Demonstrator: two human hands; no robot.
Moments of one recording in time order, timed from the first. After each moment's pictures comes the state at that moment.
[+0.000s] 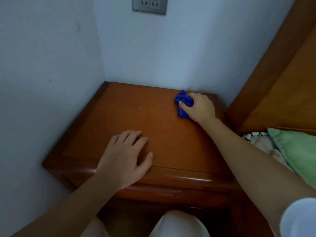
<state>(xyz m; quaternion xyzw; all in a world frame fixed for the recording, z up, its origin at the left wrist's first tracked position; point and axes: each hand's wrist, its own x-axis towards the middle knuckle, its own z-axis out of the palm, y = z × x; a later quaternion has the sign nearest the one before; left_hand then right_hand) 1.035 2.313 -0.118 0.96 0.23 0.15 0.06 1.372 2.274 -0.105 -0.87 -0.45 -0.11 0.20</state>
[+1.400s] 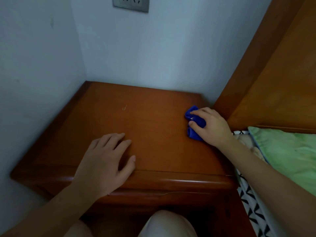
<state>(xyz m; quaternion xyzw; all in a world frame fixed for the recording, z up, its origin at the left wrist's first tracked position) 1.036 2.315 -0.119 0.96 0.23 0.14 0.06 1.372 2.159 -0.105 -0.84 -0.49 -0.12 0.18</state>
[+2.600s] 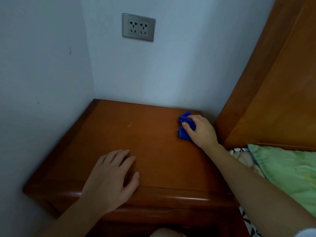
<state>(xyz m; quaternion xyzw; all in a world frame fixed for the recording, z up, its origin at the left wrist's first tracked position) 1.034 2.312 -0.119 0.96 0.23 0.15 0.05 1.392 2.216 -0.109 -0.86 -0.45 -0.11 0.23</state>
